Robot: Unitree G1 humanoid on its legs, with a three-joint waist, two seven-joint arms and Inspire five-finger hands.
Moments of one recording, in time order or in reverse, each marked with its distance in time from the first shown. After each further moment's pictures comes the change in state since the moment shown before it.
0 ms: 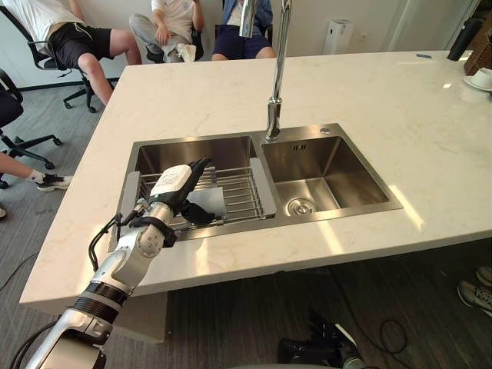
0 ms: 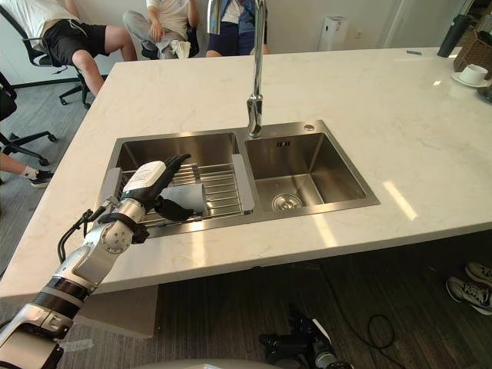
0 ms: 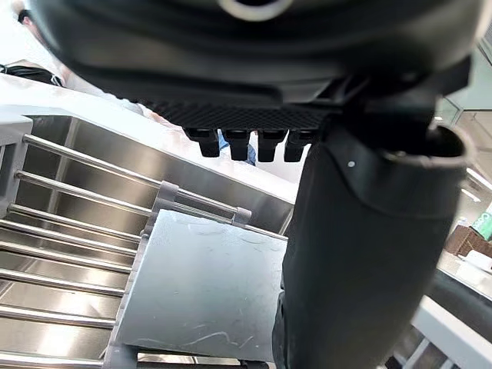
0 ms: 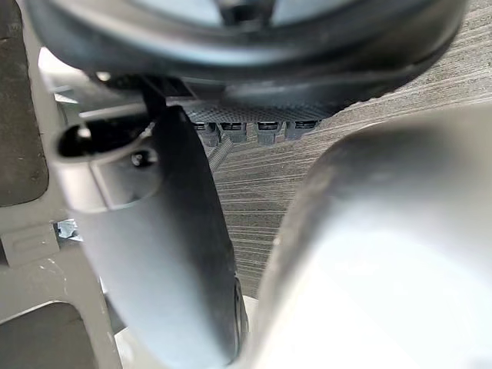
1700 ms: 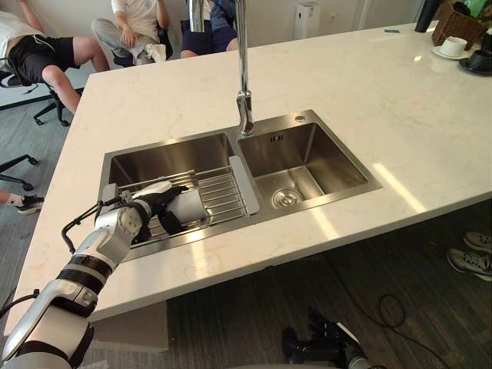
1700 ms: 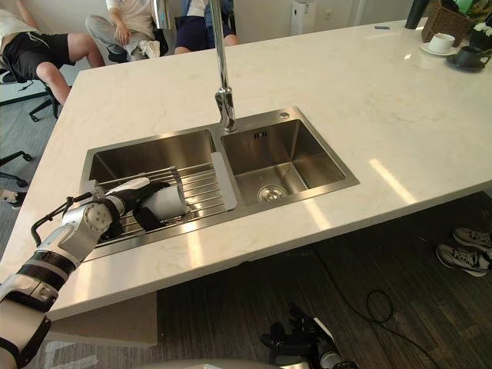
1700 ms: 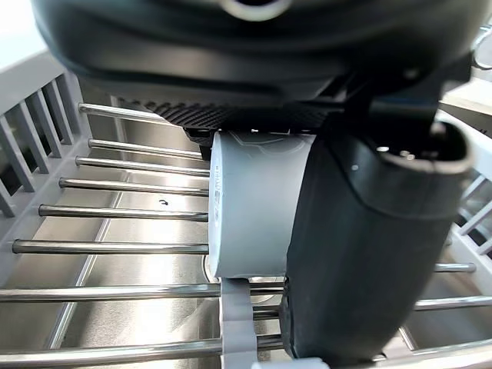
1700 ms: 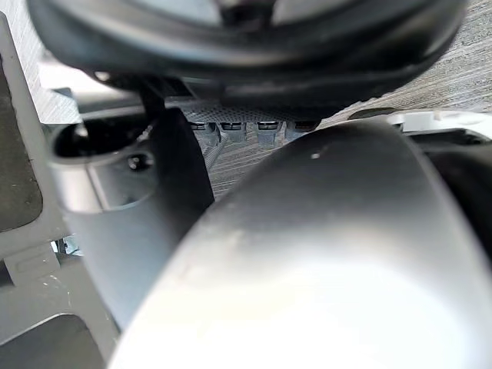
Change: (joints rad) left arm -0.184 0.094 -0.055 0.312 -0.066 0.122 -0.356; right arm 0.034 -0.043 0.000 -0.068 0.004 0.029 0.066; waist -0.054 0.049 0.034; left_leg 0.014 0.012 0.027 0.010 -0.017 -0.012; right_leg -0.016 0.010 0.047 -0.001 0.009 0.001
